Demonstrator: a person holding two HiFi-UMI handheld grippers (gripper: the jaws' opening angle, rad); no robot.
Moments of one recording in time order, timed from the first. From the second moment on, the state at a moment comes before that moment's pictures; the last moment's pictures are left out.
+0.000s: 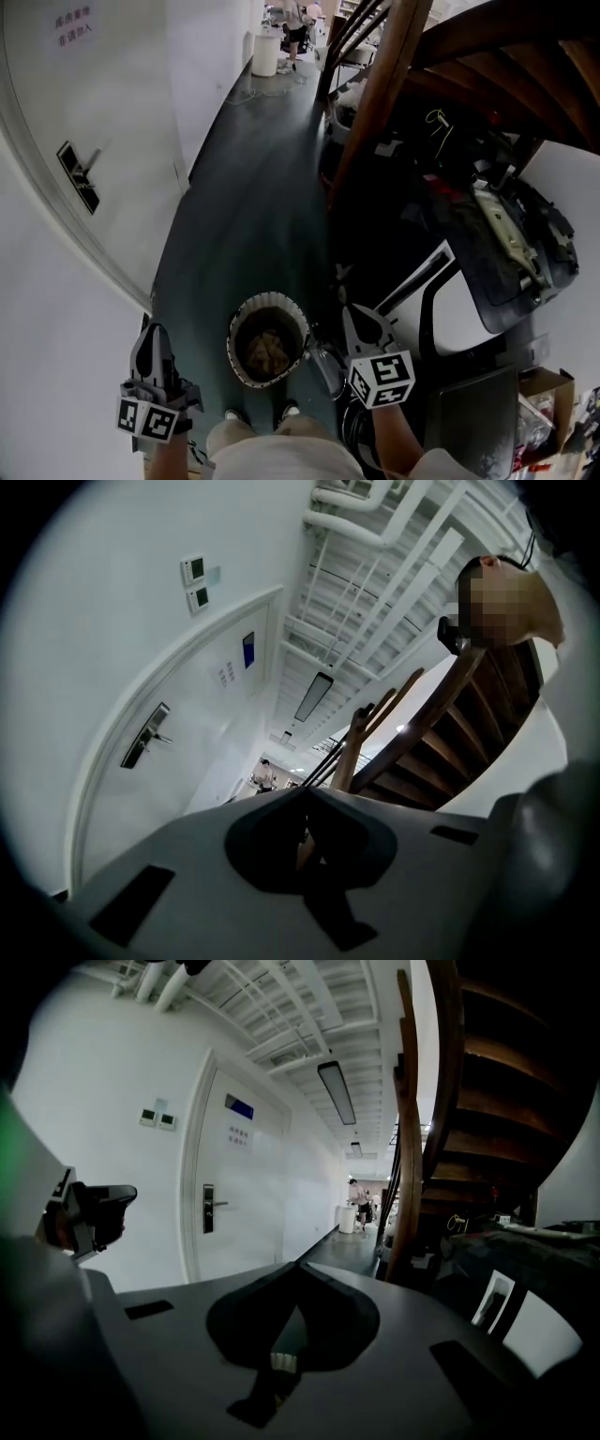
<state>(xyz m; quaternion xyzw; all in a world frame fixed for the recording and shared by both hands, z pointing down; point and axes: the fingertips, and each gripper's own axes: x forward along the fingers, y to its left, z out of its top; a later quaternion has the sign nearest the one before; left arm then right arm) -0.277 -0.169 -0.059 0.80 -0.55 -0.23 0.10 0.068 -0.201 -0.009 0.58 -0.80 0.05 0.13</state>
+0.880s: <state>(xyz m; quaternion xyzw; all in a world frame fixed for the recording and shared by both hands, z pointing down) -0.311 -0.137 -0.093 0.77 -0.58 -0.25 0.07 0.047 -0.167 -0.097 0.57 -0.82 -0.01 0.07</state>
